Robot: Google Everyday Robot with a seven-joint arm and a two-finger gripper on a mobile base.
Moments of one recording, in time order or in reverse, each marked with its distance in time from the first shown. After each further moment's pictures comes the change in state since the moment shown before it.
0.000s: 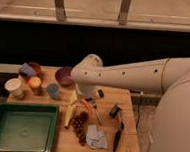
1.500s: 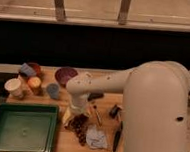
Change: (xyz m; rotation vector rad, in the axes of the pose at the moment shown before) arm 0.048 0.044 0.102 -0.136 0.283 -0.036
